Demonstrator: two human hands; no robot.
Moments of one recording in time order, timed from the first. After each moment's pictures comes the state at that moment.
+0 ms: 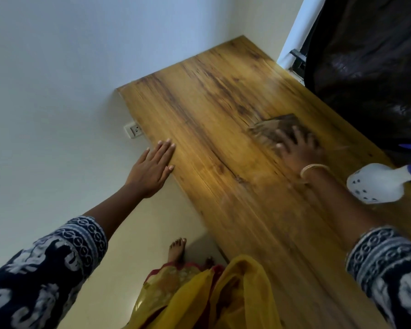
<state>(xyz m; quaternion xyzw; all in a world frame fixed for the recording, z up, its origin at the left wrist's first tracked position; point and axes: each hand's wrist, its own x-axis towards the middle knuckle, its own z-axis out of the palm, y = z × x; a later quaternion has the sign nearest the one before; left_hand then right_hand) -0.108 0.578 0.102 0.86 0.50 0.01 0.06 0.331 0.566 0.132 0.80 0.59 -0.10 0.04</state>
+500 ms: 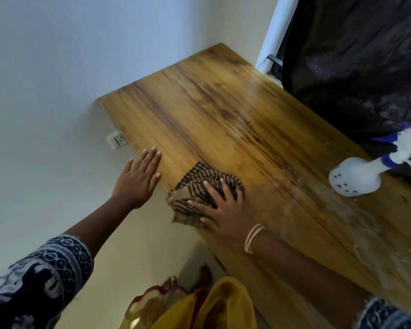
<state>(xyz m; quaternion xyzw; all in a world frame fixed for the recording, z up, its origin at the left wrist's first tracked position) -0.108 0.576 0.101 0.86 0.51 0.01 0.07 0.158 0.439 0.128 0.58 0.80 -0.13 0.07</state>
